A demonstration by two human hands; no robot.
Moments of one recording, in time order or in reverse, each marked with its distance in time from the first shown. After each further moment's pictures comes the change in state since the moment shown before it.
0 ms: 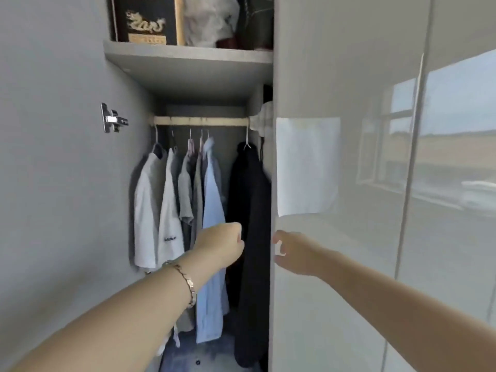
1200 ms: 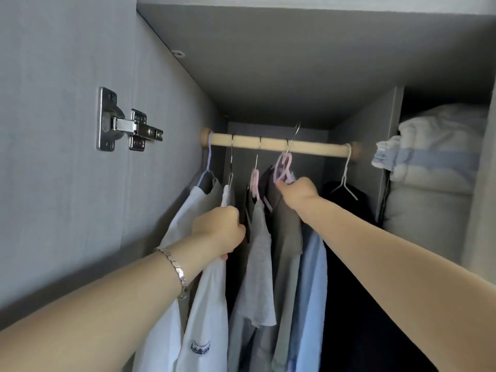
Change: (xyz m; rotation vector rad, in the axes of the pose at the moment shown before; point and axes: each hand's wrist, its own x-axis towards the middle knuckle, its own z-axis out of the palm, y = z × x) left_hand 0.241 -0.206 -0.036 -0.147 0.158 -0.348; right_hand 0.392 -0.143 -0.072 0.656 0.403 -0.070
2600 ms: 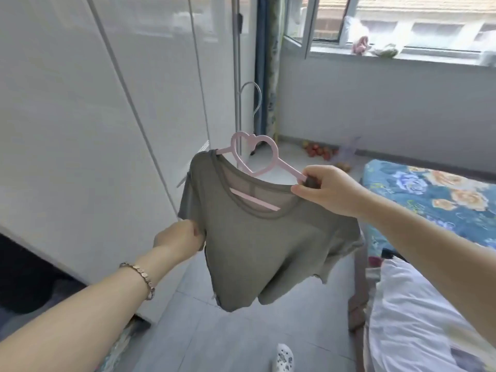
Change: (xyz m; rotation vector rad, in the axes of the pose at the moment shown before) left_hand -0.525 0.207 0.267 0.146 -1.020 0.895; right_hand -0.743 0.174 -0.323 -0.505 0.358 0.852
